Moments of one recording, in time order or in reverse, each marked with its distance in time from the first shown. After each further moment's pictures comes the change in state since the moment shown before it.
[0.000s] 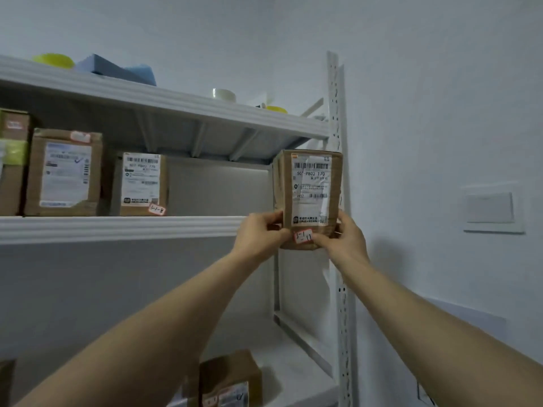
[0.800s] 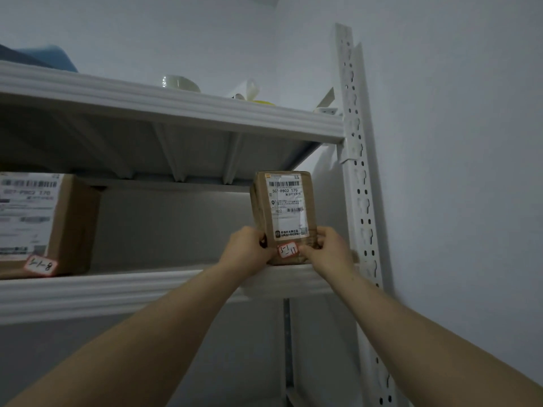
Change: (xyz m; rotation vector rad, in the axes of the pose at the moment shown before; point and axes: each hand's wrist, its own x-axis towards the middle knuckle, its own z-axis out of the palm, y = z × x) left_hand 0.230 -0.093 0.058 0.497 0.079 -0.087; right_hand 0.247 0.111 0.067 -0.159 -0.140 -0.055
